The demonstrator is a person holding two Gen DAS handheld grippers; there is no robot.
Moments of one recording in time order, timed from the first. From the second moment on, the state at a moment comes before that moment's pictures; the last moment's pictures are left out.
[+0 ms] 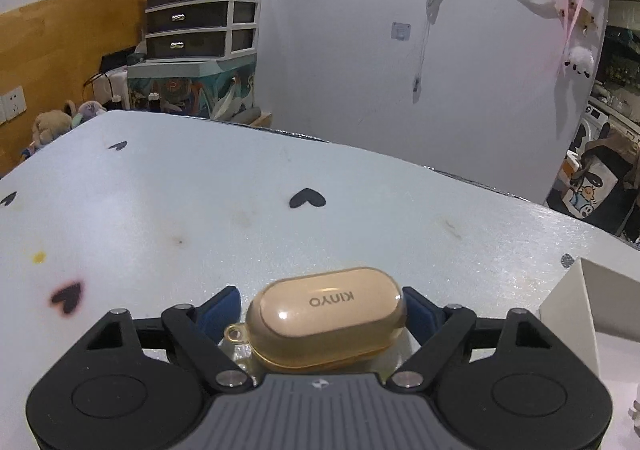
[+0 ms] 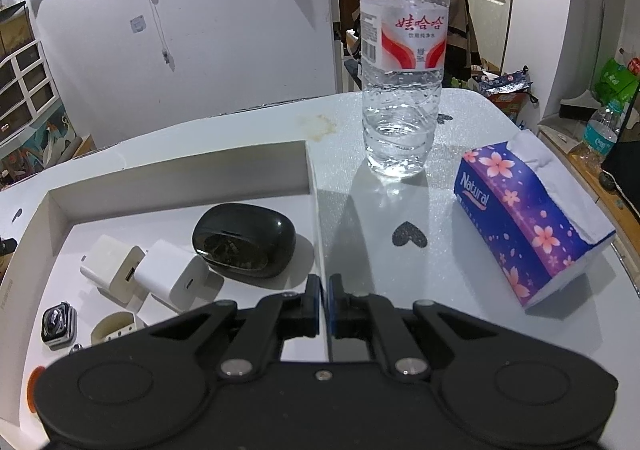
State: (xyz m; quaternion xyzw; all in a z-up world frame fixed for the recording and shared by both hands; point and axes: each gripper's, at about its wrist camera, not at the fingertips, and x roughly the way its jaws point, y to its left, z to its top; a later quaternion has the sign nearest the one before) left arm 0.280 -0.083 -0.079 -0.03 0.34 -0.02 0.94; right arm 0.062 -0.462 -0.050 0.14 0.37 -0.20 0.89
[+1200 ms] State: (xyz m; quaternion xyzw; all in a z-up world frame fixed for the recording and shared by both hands) left arm 0.234 -0.231 -0.042 0.00 0.33 -0.21 0.92; right arm 0.058 -0.462 -0.050 0.14 0.37 -0.20 0.90
